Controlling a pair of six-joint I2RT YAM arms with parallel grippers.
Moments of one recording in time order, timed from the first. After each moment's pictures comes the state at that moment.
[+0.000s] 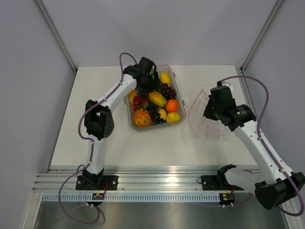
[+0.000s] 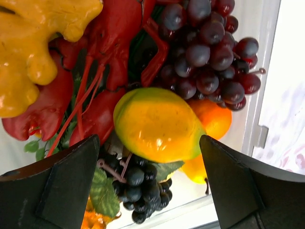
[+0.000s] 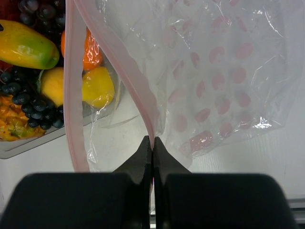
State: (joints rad) left arm -0.50 2.13 2.04 -0.93 0.01 -0.69; right arm 0.39 1.10 1.19 -0.89 0.24 0.58
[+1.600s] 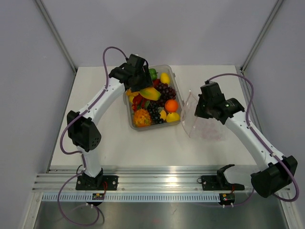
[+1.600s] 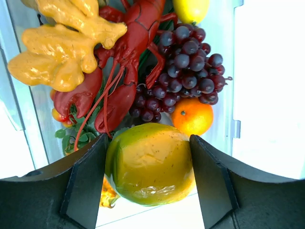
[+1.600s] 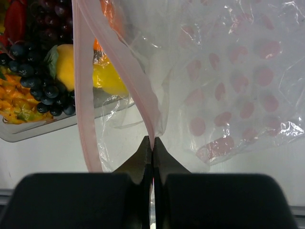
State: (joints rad) left arm -0.51 1.87 1.87 -0.84 -0.11 -0.70; right arm 0.42 1.21 1.20 -0.86 0.15 0.59
